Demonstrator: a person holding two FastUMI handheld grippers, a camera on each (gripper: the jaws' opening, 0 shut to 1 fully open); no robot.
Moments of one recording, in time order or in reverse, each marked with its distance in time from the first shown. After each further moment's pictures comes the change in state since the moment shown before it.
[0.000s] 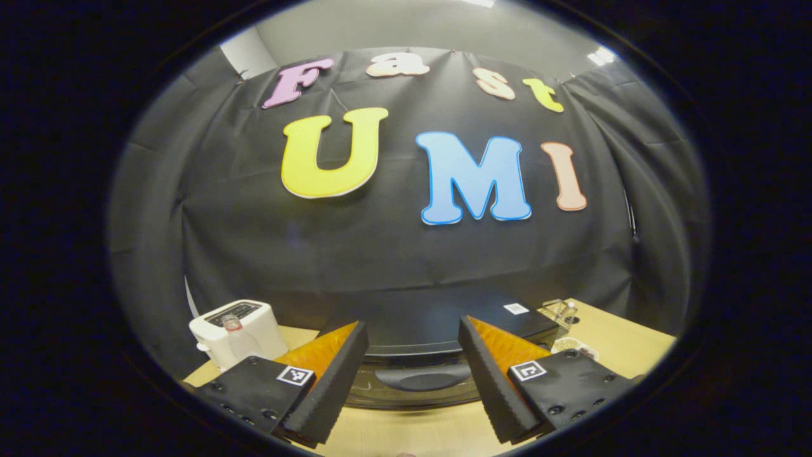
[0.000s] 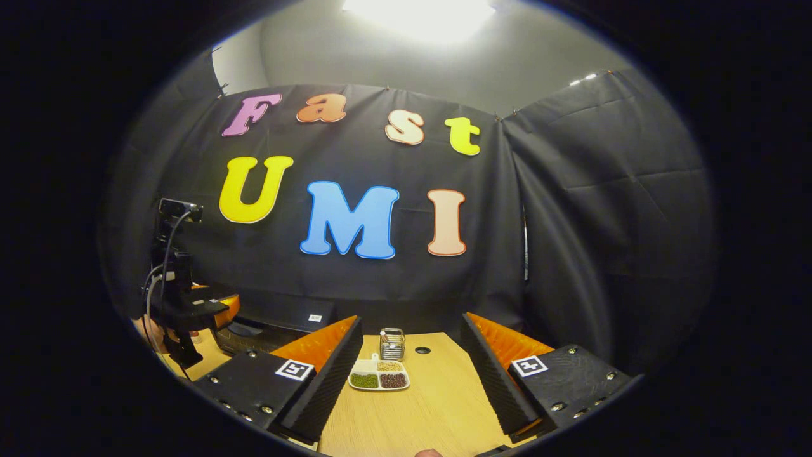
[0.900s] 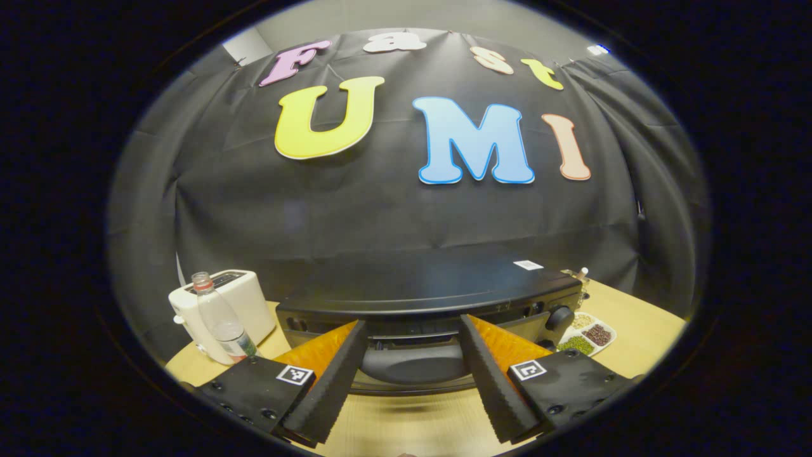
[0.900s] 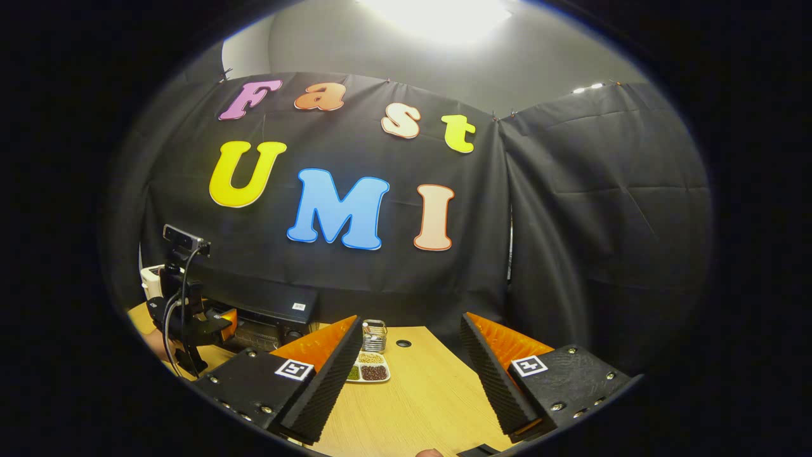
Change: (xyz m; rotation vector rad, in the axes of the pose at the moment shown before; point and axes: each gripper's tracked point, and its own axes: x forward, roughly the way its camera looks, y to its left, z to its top) left arm 0.007 -0.009 -0.070 0.007 0.068 0.014; right arm -0.009 -0.012 0.000 -0.052 0.022 -0.040
